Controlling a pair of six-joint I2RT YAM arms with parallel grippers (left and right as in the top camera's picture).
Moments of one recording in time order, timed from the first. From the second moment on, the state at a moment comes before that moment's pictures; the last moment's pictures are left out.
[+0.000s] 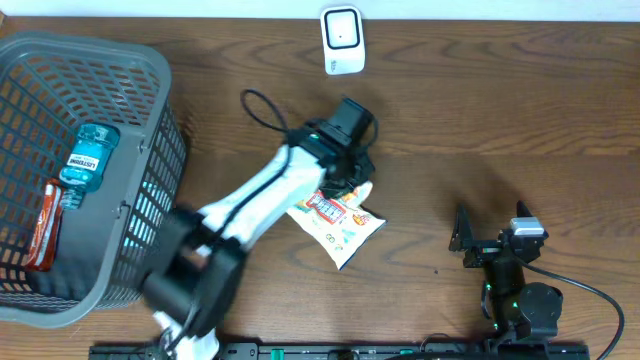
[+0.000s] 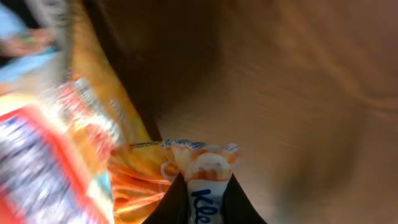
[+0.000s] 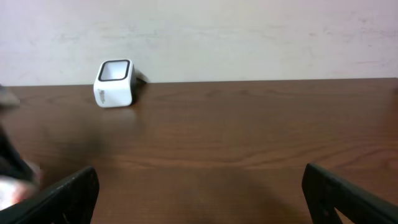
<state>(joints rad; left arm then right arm) -0.65 1.90 1.37 -0.66 0.20 -1.15 0.00 0.01 0.01 -0.07 -0.05 0.06</state>
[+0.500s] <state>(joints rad) -0.68 1.97 1.37 -0.56 0.27 -0.95 0.00 0.01 0.01 -0.07 -0.05 0.06</state>
